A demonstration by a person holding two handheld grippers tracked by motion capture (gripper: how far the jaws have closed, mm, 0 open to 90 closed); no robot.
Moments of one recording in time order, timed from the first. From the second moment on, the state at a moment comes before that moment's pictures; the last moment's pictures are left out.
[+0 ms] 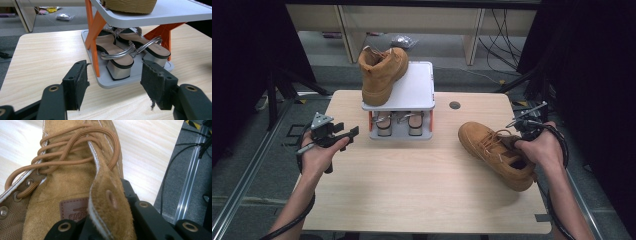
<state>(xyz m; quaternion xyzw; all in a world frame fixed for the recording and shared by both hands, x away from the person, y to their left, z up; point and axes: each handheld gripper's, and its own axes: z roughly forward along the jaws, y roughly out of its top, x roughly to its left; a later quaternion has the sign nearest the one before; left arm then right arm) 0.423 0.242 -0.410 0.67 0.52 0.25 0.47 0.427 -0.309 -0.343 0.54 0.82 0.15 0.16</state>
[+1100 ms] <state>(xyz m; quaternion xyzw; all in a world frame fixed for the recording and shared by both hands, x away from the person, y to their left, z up) 0.423 0.247 -0.412 0.66 0.53 0.26 0.47 0.459 -0.289 -0.318 0.57 0.78 0.19 0.20</state>
